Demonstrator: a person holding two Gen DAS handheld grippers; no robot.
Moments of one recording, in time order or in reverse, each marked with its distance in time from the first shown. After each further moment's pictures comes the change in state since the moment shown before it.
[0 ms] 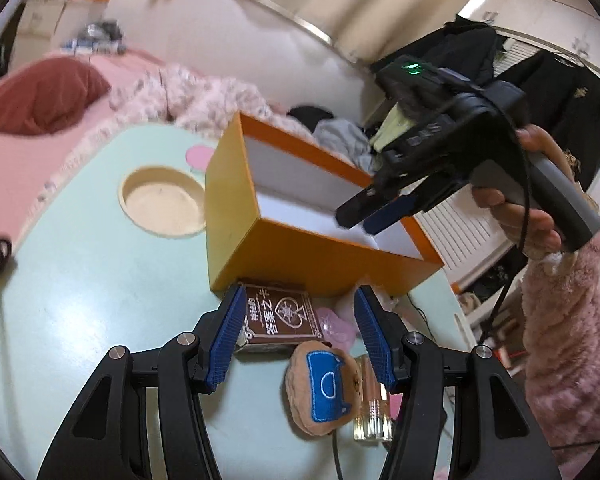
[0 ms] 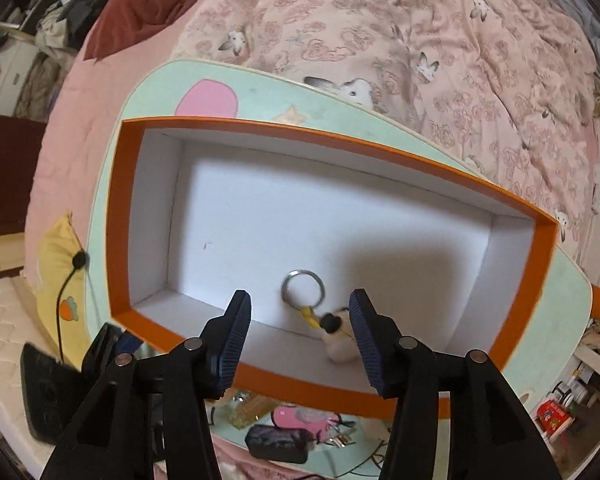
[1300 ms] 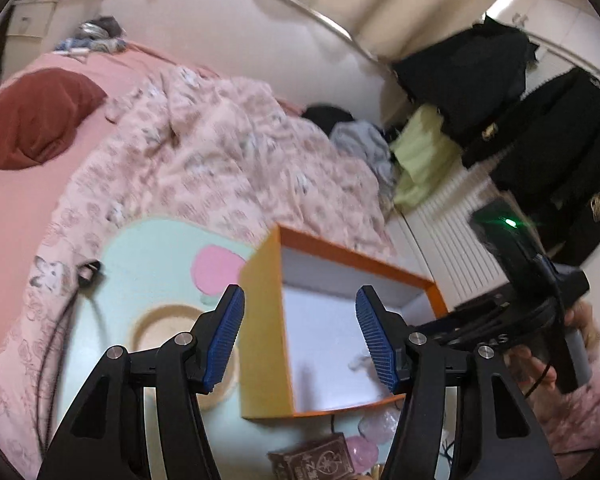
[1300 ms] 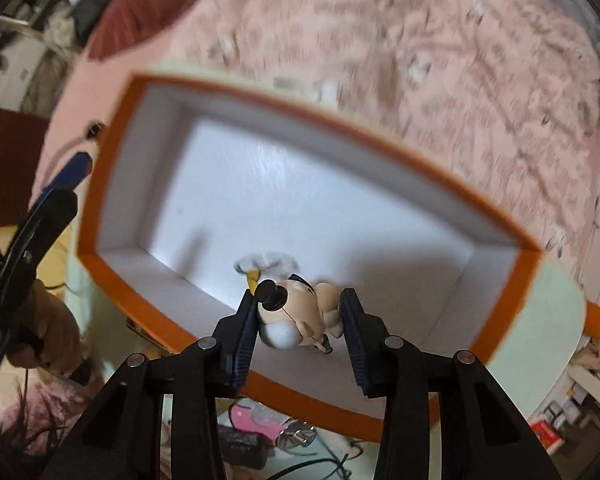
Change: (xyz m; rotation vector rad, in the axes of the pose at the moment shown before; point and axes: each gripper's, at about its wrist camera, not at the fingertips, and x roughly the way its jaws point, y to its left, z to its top) left arm 0.034 0.010 0.127 -0.018 0.010 0.062; right arm -0.012 -0.032 -0.006 -0.051 -0.093 0.006
